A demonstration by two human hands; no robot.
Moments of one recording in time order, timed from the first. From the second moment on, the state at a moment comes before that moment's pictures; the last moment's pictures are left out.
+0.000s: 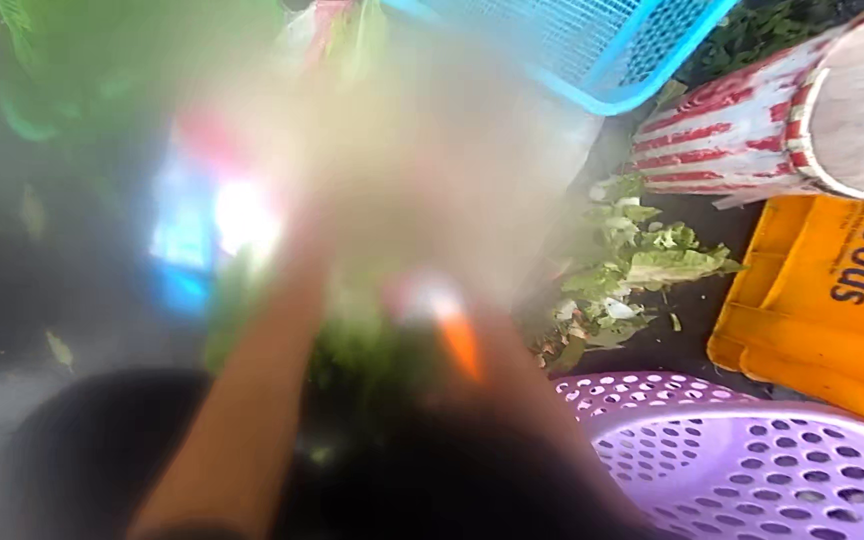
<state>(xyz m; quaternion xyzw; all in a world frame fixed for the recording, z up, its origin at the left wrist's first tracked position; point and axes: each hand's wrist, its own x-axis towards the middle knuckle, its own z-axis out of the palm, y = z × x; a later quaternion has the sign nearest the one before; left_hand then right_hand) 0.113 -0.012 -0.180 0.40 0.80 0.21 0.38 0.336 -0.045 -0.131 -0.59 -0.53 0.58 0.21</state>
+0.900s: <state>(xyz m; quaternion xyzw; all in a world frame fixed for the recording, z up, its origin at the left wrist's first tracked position) 0.267 -0.062 -0.083 0.67 0.50 0.18 0.53 0.476 -0.124 -0.053 -0.74 -0.62 0.18 0.20</state>
